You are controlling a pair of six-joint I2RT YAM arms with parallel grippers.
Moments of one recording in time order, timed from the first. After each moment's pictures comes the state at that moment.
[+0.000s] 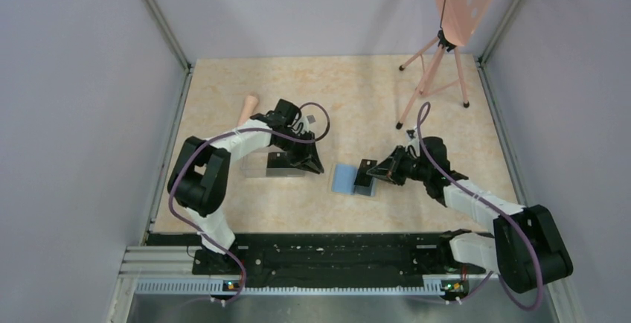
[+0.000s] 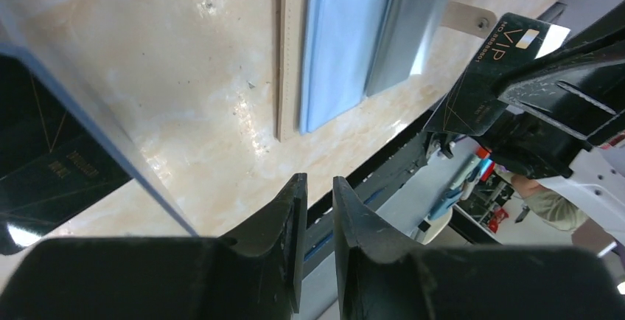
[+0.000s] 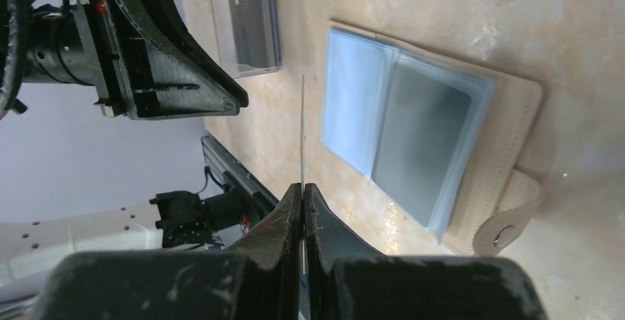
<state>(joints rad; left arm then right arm) -0.44 1.75 1.13 -0.55 0.69 -0.54 0.30 1.15 0.39 0.19 -0.60 0.95</state>
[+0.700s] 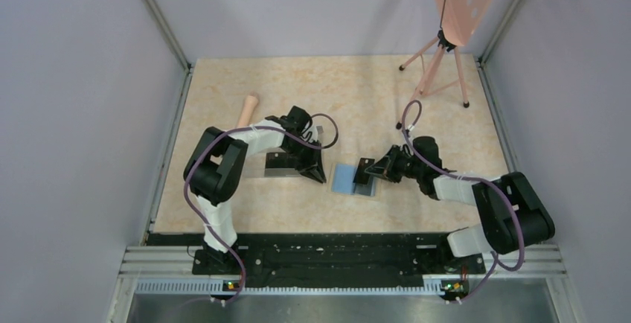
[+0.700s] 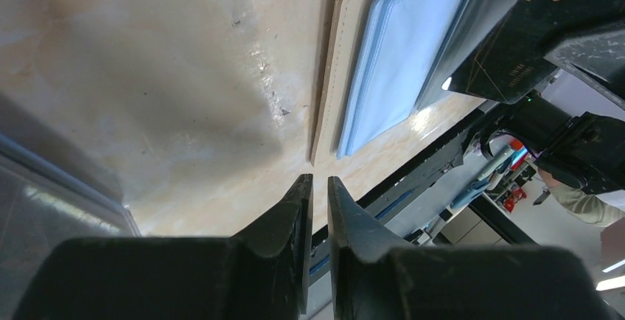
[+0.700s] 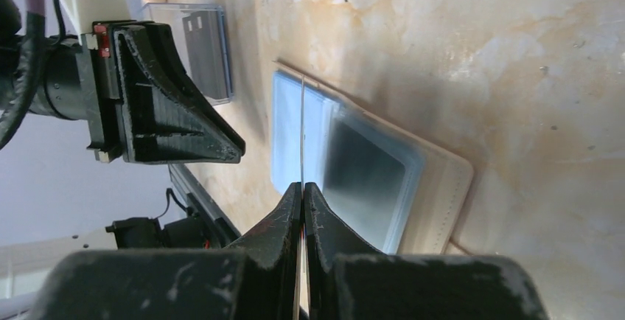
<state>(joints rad) -0.50 1.90 1.18 -0.59 0.63 -0.49 0.29 1.39 0.38 0.41 -0.56 0.88</state>
